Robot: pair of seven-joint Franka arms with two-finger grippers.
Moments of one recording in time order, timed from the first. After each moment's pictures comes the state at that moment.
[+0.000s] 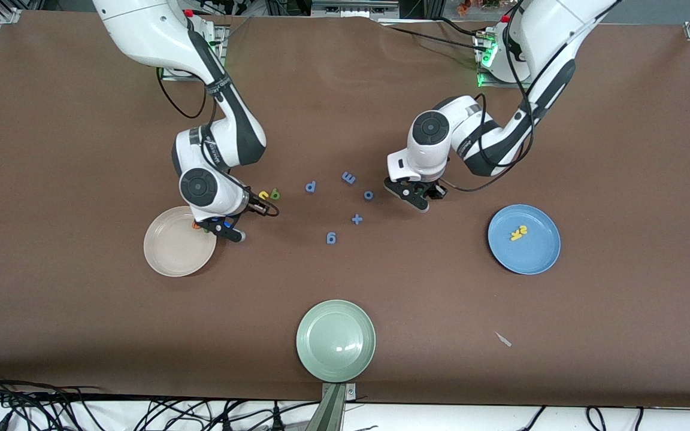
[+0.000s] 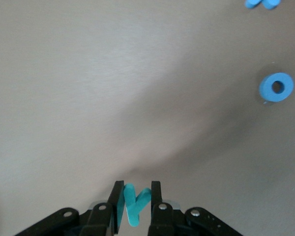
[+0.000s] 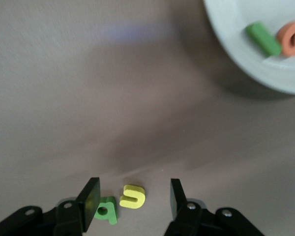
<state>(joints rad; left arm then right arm) -0.02 0.50 -0.61 -2.05 0.51 2.29 -0.32 0.56 0.56 -0.12 -1.86 0.21 2.20 0.72</state>
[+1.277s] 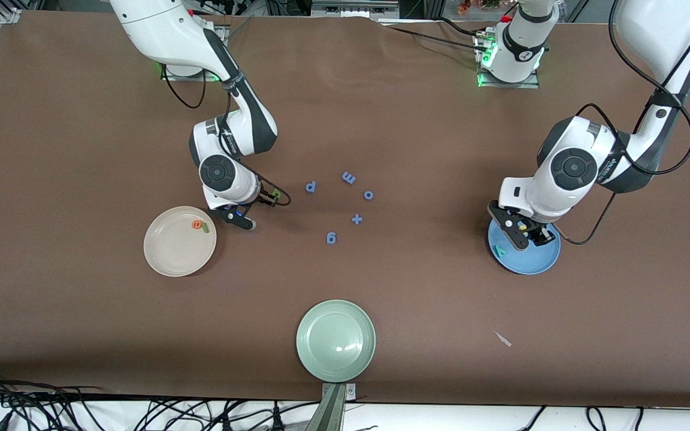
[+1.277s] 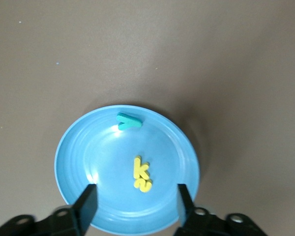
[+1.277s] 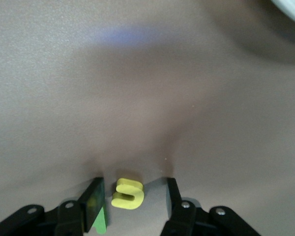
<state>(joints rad) 0.39 0.42 -0.63 -1.93 0.45 2.14 0.54 0.60 0.56 -0.11 -1.97 0.21 2.32 0.76</state>
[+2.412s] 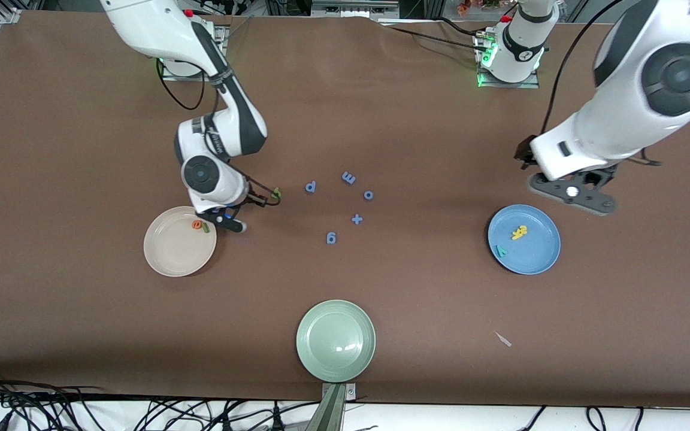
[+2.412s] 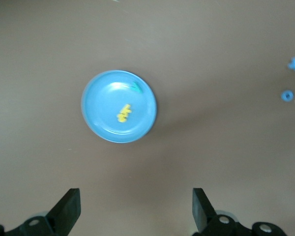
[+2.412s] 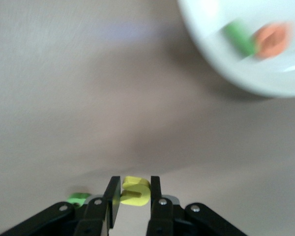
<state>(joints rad) 0.39 0.30 -0.77 -1.39 0.28 1.44 -0.04 0.60 0.50 -0.21 -1.91 0.22 2.15 0.59</state>
